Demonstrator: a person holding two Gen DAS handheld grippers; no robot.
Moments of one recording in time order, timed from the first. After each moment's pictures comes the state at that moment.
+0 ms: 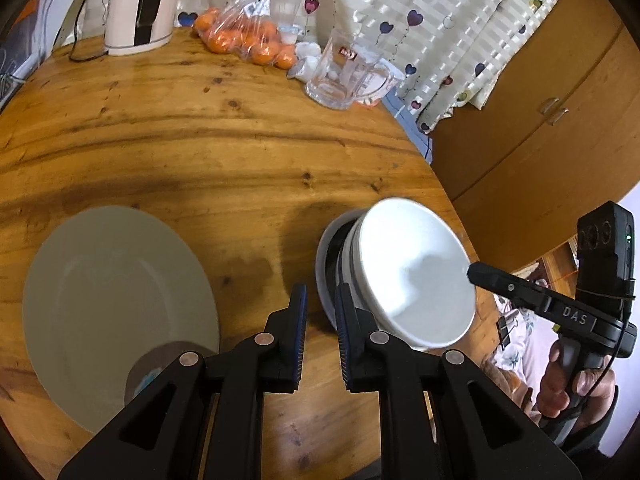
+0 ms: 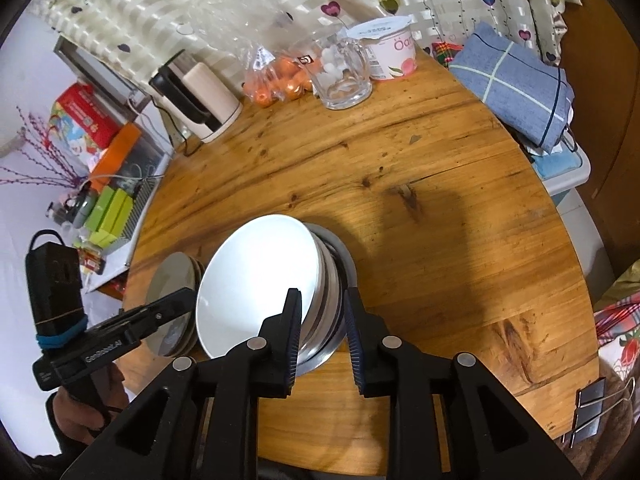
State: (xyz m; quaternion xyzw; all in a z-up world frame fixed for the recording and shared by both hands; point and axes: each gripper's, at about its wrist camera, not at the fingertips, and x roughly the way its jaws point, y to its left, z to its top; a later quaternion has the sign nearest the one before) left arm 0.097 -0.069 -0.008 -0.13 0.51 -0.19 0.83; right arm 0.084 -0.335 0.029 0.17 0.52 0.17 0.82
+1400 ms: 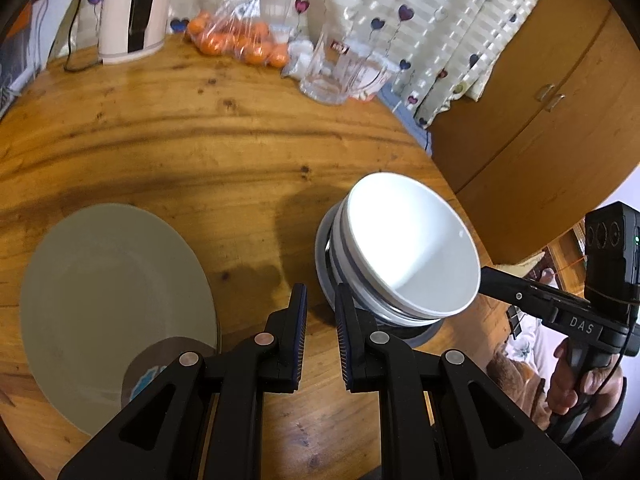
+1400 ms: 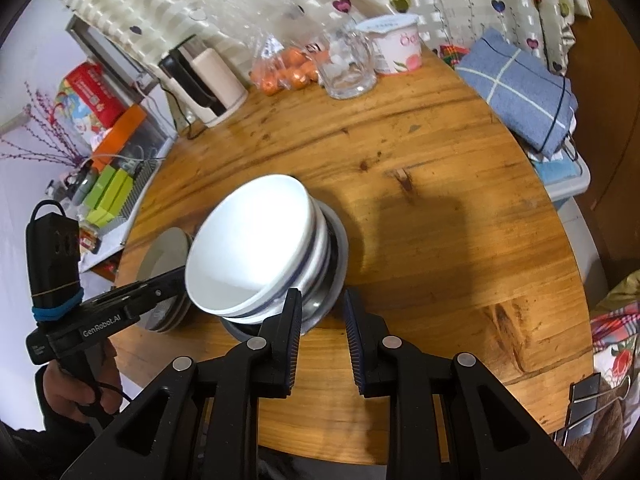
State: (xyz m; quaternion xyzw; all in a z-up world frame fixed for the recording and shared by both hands) left arm 0.084 -0.074 -0.010 -0.11 0.49 -0.20 0.84; right arm 0.067 -0.336 0.023 0.14 0.51 0.19 0.83
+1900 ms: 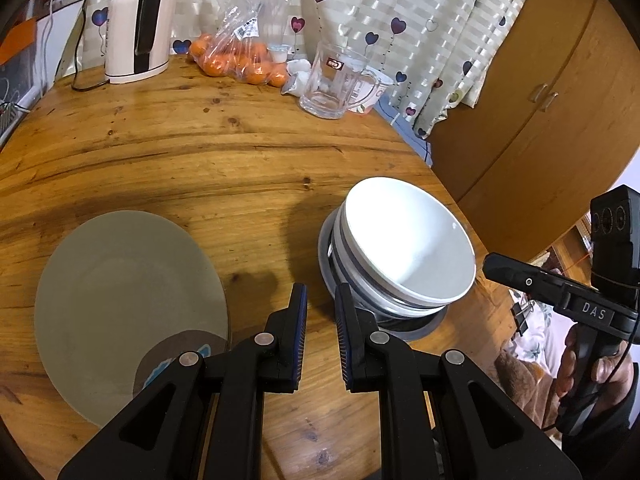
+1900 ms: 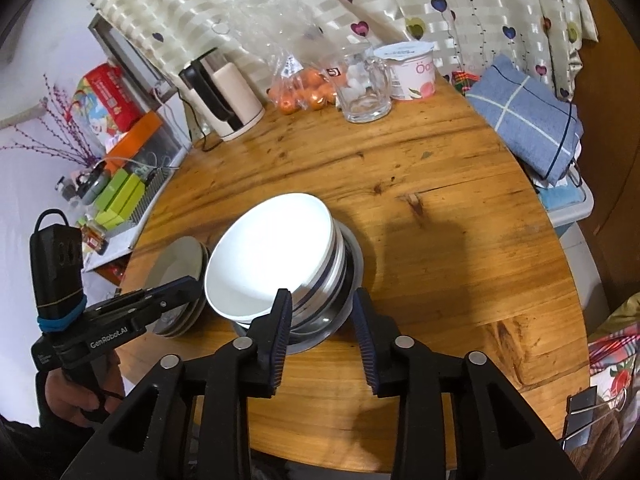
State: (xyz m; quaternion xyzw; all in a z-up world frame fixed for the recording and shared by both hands) left arm 0.072 -0.069 -0.005 -0.09 0.46 -0.19 0.86; right arm 0.059 -0.332 0.033 0.13 0.48 0.20 0.85
